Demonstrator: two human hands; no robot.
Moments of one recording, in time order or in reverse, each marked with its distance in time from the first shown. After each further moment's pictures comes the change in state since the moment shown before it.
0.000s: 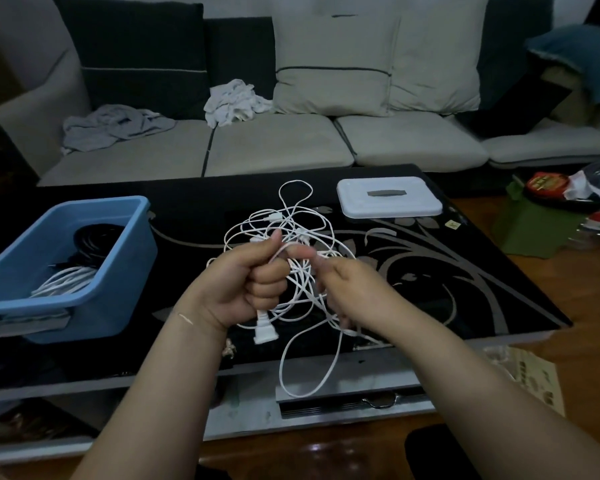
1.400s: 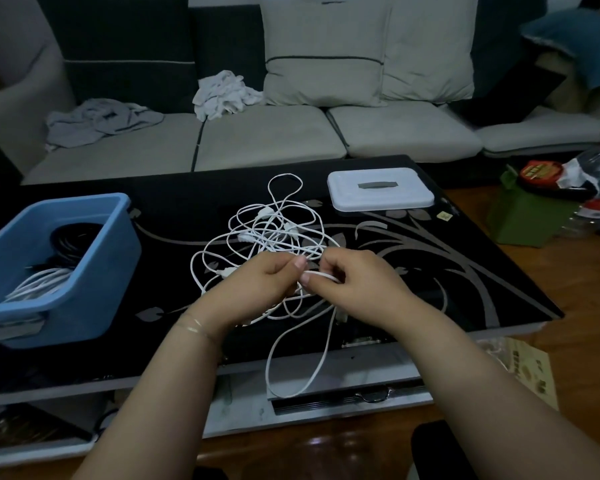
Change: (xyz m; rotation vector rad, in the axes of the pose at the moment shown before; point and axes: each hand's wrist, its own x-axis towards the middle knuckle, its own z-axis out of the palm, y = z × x) left_hand 0.020 -0.023 0.025 1.037 0.317 0.114; right_hand -0.004 0.019 -0.025 -0.304 0.110 -0.175
